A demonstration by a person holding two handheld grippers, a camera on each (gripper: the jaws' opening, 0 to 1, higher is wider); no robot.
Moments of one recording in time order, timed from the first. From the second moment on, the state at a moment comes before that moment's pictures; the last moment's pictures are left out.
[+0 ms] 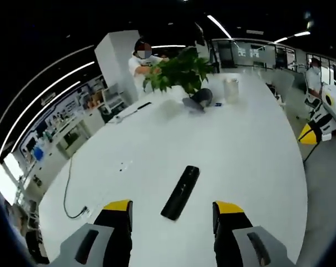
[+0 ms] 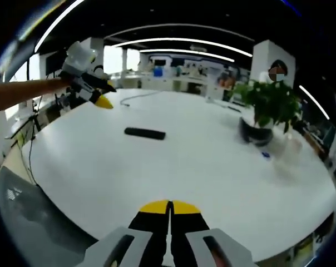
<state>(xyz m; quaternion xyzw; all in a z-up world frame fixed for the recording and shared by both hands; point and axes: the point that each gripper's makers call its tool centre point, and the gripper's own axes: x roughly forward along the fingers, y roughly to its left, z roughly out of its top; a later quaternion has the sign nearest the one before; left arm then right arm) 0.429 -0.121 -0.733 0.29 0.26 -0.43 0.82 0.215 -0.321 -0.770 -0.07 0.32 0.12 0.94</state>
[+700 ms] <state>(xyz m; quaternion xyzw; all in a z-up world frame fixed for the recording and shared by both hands) 0.465 -0.139 -0.830 0.37 0.35 -0.50 0.70 0.210 -0.326 -0.786 -0.08 0.36 0.11 0.92</state>
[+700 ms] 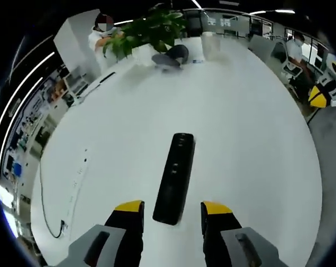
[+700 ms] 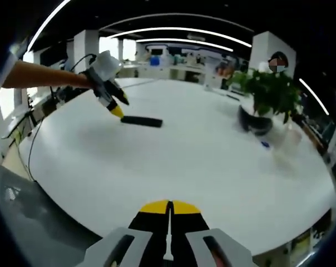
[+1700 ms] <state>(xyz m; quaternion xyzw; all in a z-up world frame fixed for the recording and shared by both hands) 0.461 -0.131 -0.865 0.38 0.45 -0.51 0.63 0.206 -0.321 -0.790 -0.09 0.38 0.13 0.91</state>
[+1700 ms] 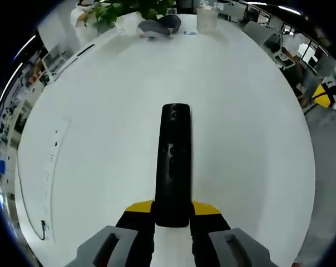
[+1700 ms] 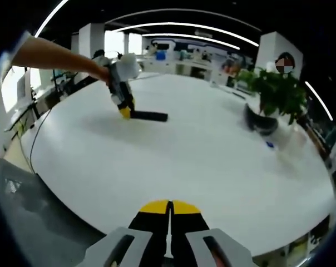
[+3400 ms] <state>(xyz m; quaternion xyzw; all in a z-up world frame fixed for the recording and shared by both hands) 0.387 -0.117 -0.830 0.37 0.46 -0.50 0.63 0.209 -0.314 -0.778 -0.10 0.34 0.15 0.92</state>
